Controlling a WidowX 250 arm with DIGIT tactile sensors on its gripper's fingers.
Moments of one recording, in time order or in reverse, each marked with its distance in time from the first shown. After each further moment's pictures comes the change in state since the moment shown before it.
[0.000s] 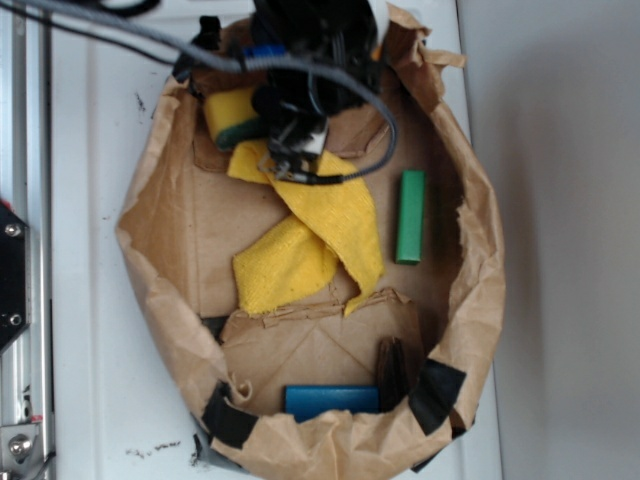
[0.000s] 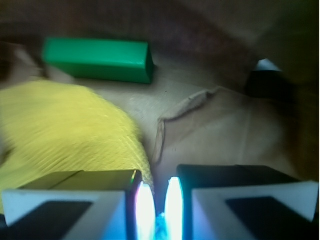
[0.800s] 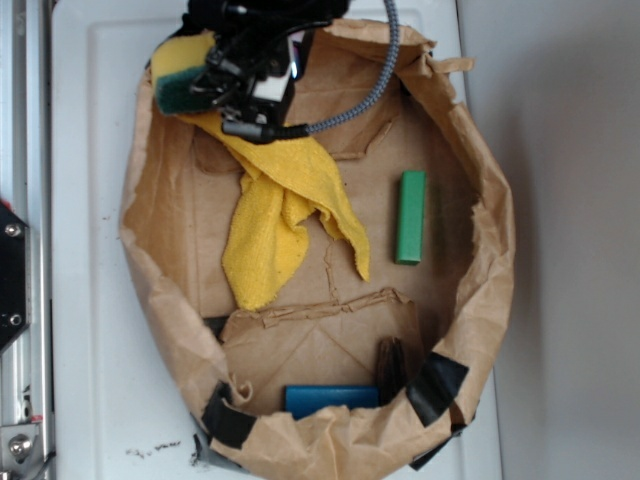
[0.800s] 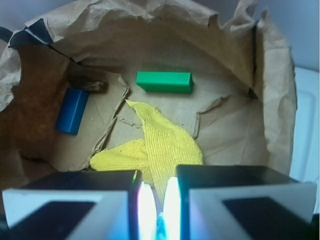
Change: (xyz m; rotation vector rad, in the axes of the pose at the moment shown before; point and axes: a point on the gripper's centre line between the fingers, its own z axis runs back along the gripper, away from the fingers) arm -0.005 -0.015 0.057 -0.174 0.001 -0.016
